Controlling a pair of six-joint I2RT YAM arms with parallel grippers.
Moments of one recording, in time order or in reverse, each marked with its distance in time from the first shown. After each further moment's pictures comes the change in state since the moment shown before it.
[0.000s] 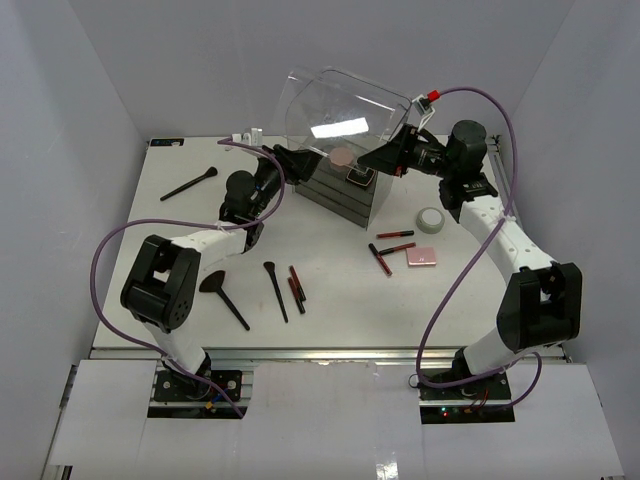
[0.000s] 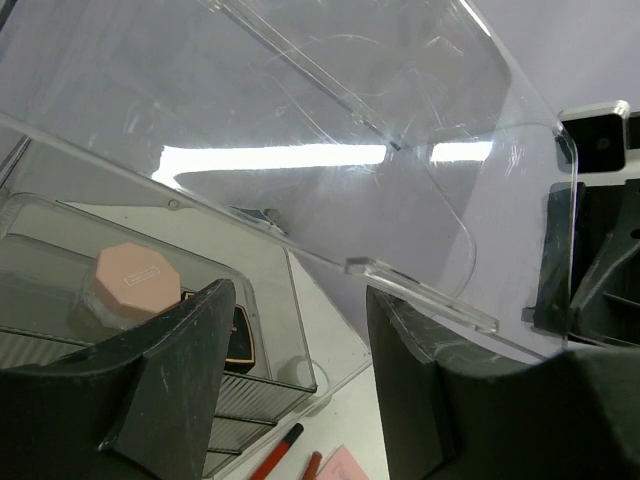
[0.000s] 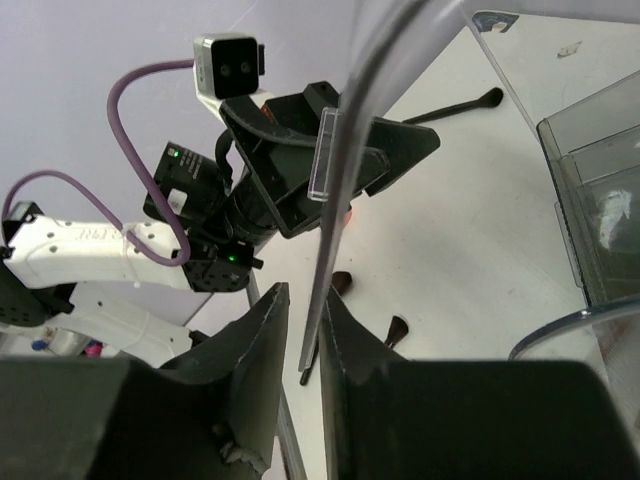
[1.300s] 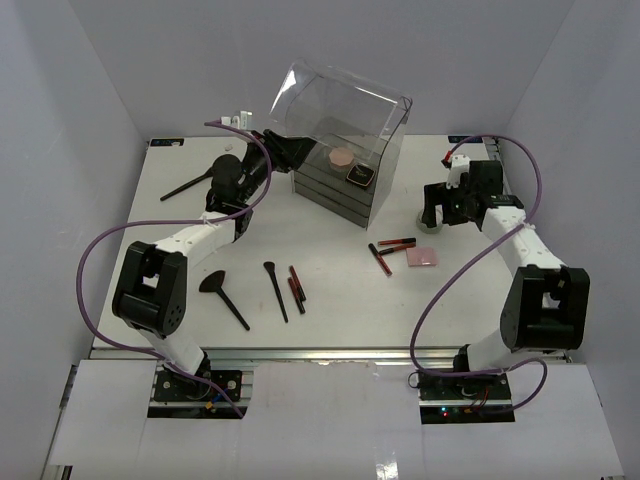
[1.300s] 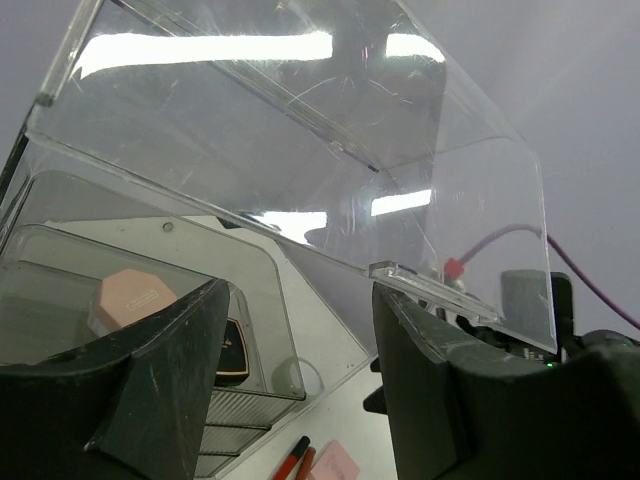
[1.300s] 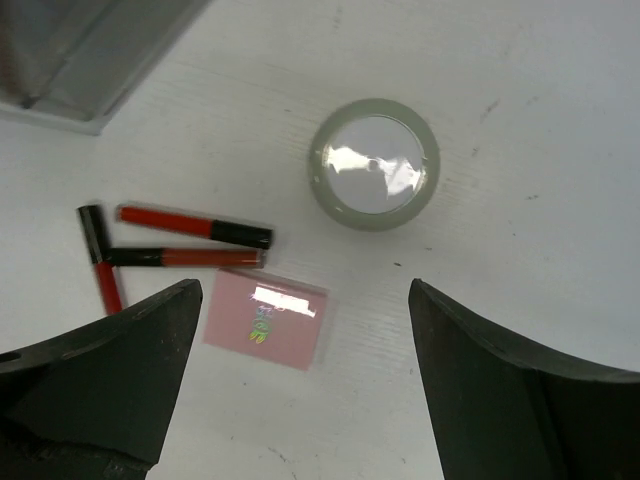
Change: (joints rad) left arm 0.067 -0.055 0.093 -0.150 0.109 -0.011; right arm -0.229 -0.043 -0.158 -0.776 0.679 -0.961
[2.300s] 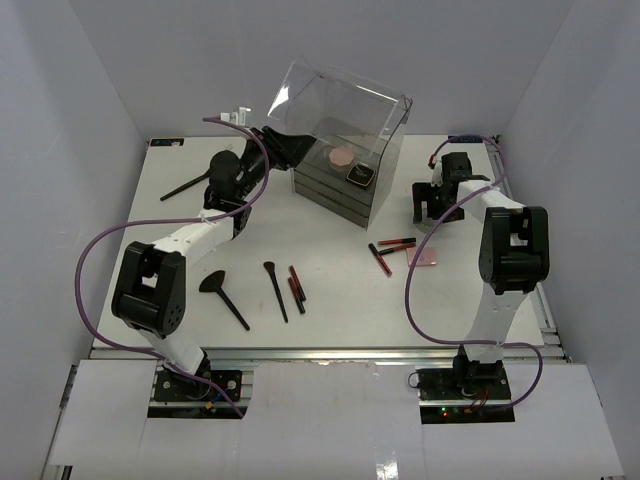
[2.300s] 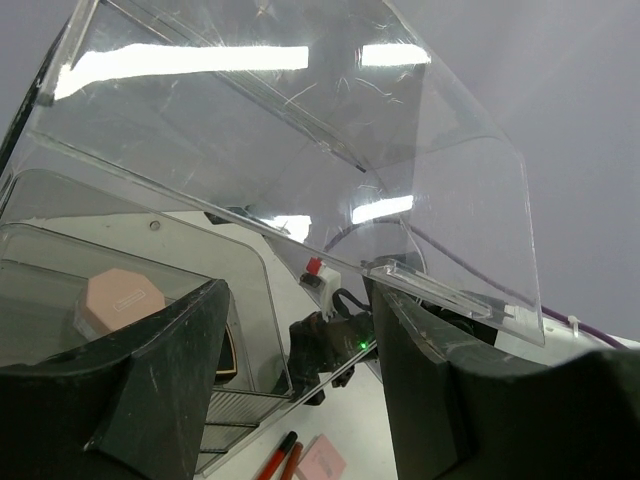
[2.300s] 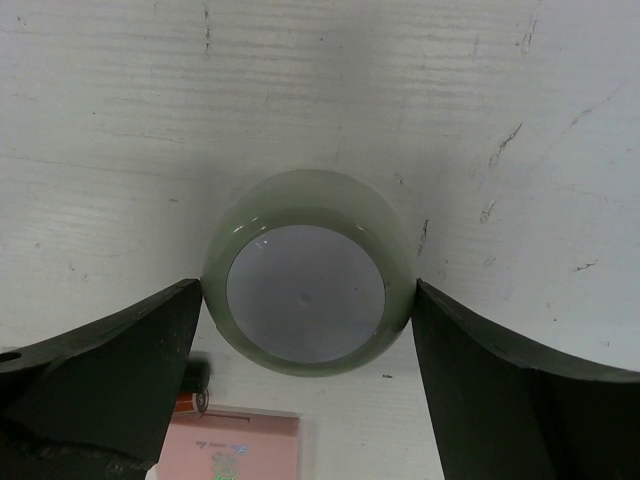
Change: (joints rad) left arm 0.012 -0.002 0.024 -0.024 0.036 -0.029; right arm 0.040 0.472 0.272 -0.048 0.189 0.149
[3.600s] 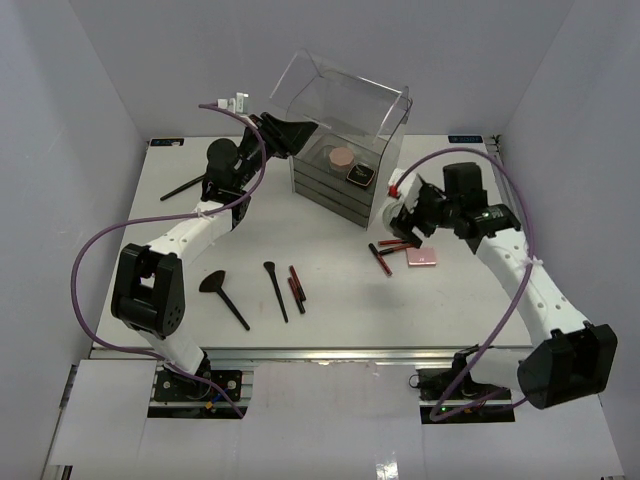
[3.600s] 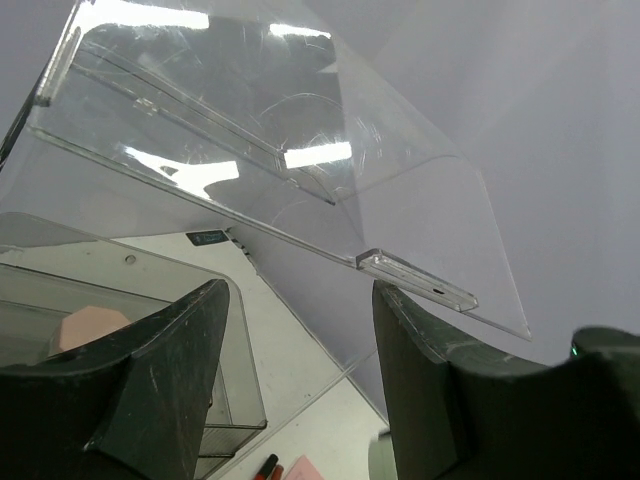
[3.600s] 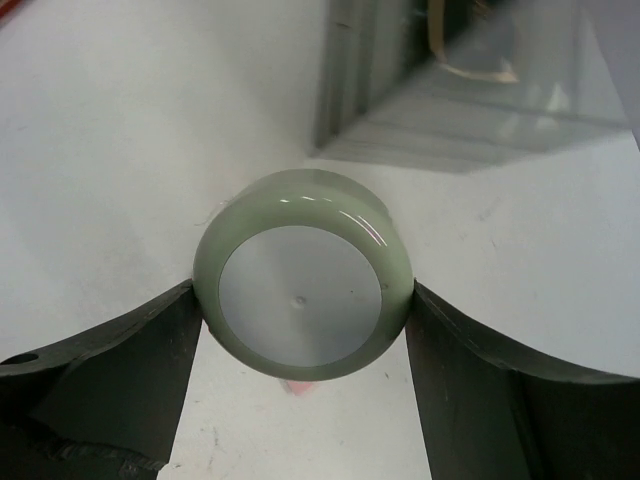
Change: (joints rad) left arm 0.000 -0.007 0.111 -0.084 0.007 -0.020; right arm 0.327 -0.756 -0.264 -0.170 -0.373 -0.784
